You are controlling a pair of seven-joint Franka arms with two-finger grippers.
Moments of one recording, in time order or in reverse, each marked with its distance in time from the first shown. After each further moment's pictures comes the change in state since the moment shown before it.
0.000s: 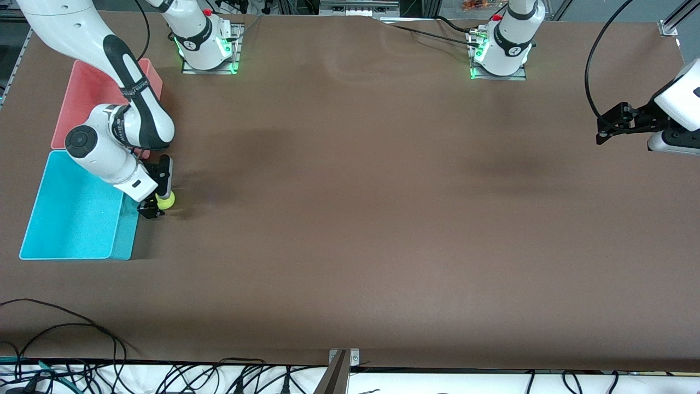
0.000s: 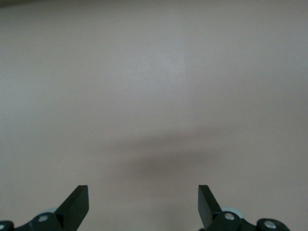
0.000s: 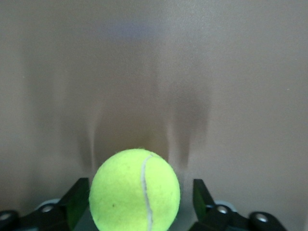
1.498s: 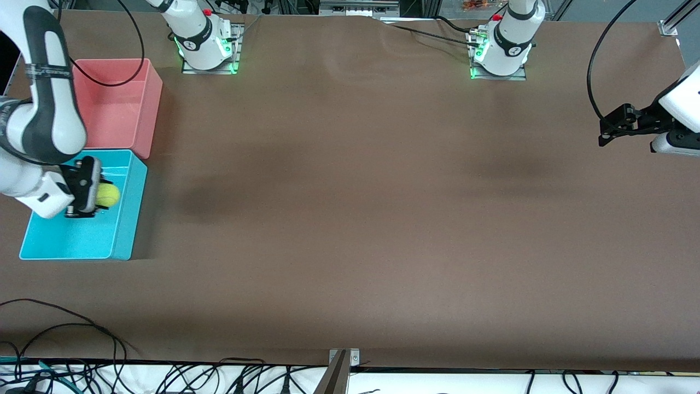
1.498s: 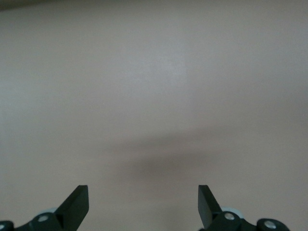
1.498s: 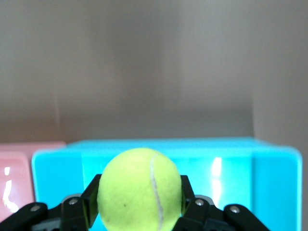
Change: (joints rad) left arm 0.004 0.013 0.000 0.023 -0.002 -0.004 0.000; right arm -0.013 -0.040 -0.158 0.444 0.056 -0.701 -0.023
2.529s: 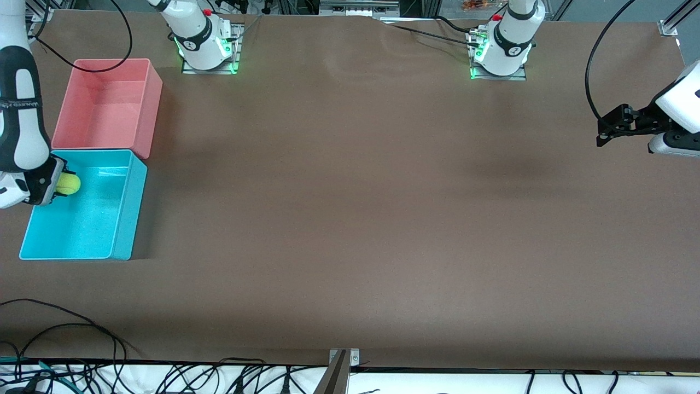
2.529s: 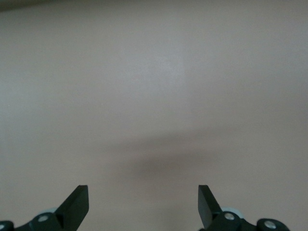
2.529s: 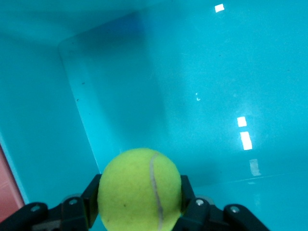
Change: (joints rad) left arm -0.003 0.003 -0.003 0.002 0.000 0.000 0.000; right arm -0.080 0.170 -0.181 -0.007 0.025 0.122 -0.042
